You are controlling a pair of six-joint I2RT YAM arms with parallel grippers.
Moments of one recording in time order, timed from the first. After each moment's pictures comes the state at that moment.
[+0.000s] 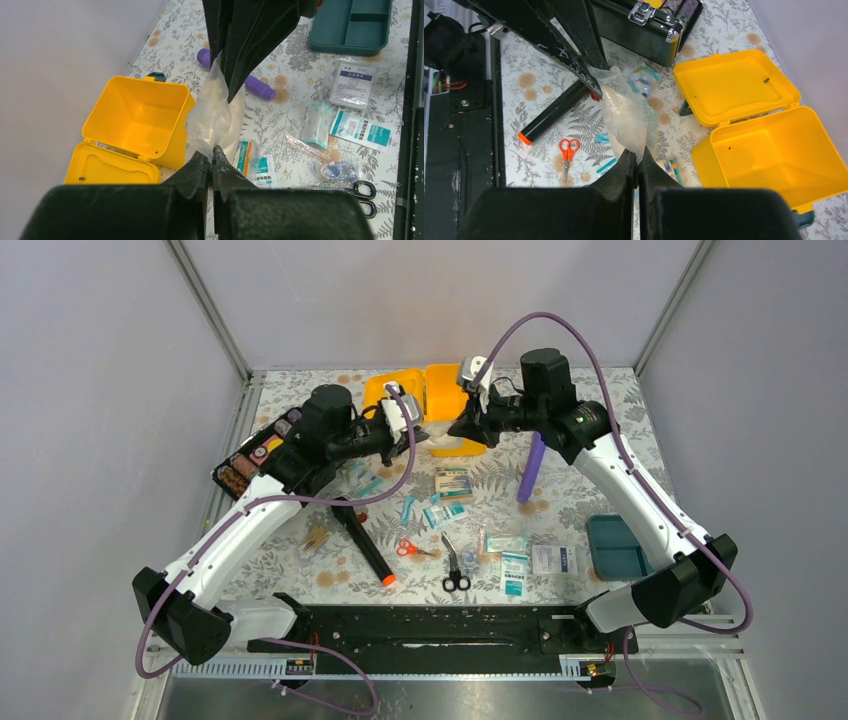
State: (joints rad) left arm -0.58 1.23 1.25 -0.28 0.55 0.42; right arm 0.50 1.45 1.54 -0.58 -0.74 -0.46
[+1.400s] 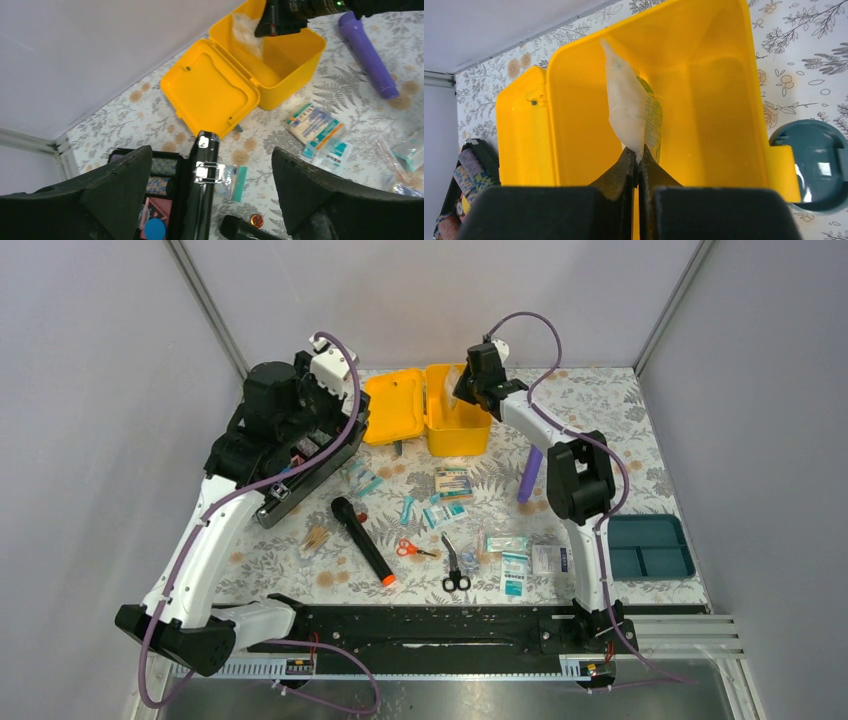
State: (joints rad) left arm -0.38 1.18 1.46 -0.60 0.14 0.27; right arm 0.42 2.24 1.91 -0.25 0.12 0.67
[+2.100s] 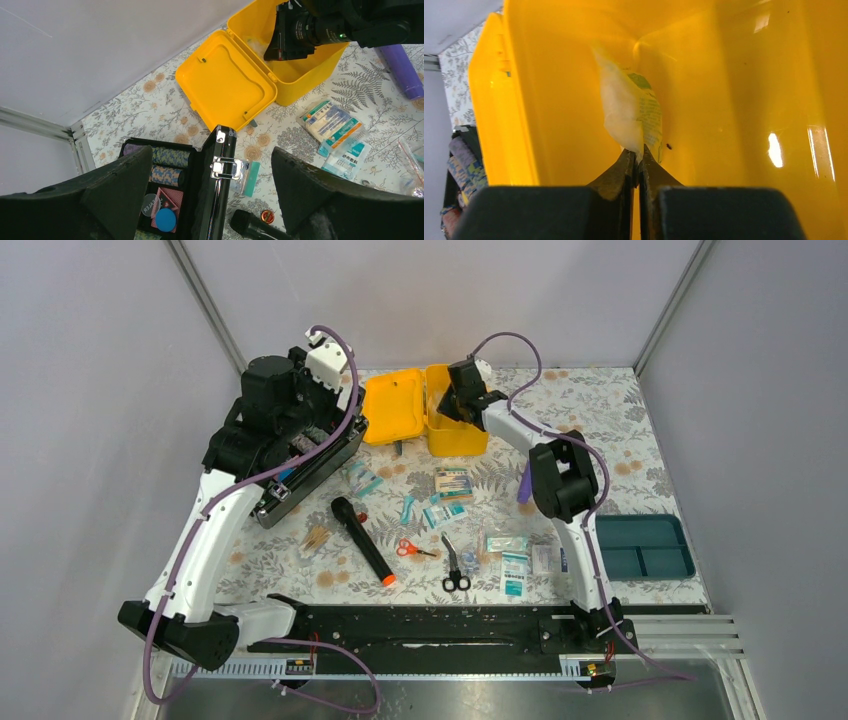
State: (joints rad) left arm -0.34 1.21 1.51 -0.64 0.10 0.28; right arm 0.48 2.33 1.93 -0.27 0.12 0.80
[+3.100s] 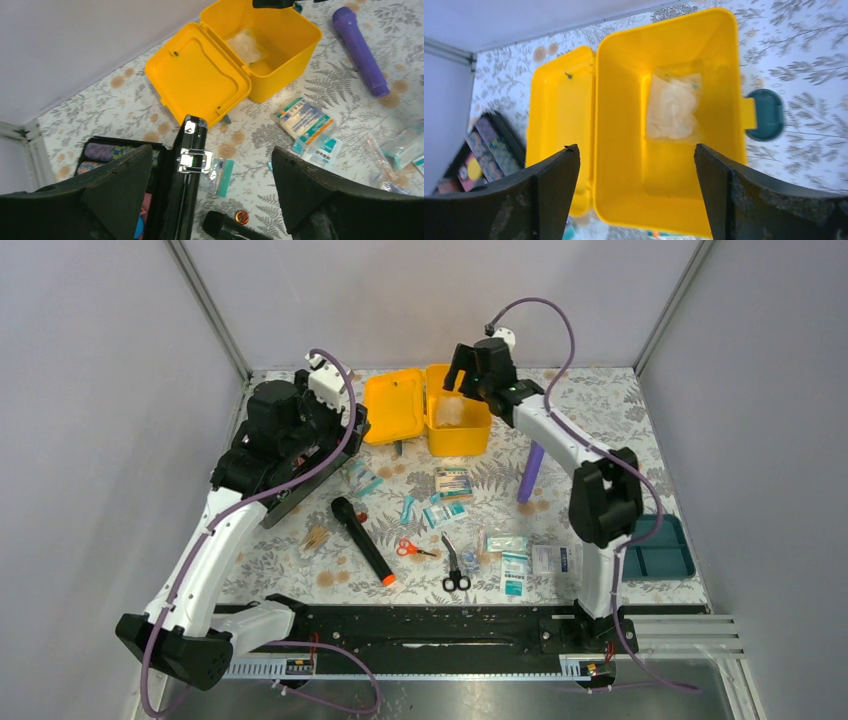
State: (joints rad) left arm -0.34 1.11 1.30 -0.51 0.16 0.21; right arm 0.46 2.03 1.79 -0.27 0.19 0.60
